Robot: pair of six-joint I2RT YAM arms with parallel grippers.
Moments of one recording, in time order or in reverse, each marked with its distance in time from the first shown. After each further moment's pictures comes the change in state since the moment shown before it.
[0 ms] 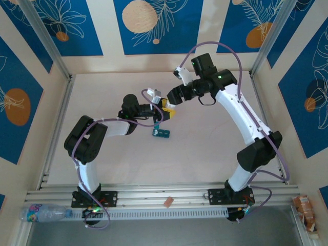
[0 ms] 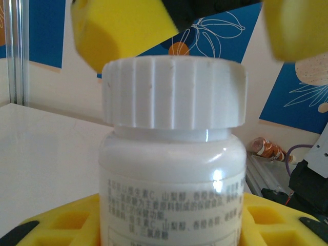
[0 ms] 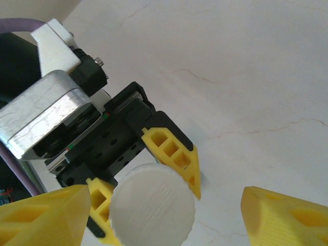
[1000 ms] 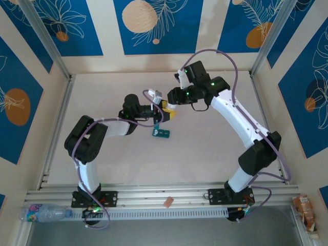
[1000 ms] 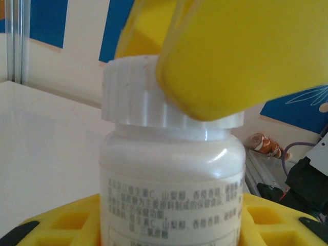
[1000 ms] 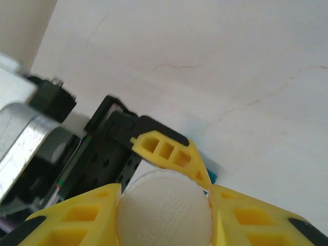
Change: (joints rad) left arm 0.000 0.001 0.000 -0.072 0.003 -0.004; right arm 0.093 -0.068 -0.171 0.146 0.213 0.445
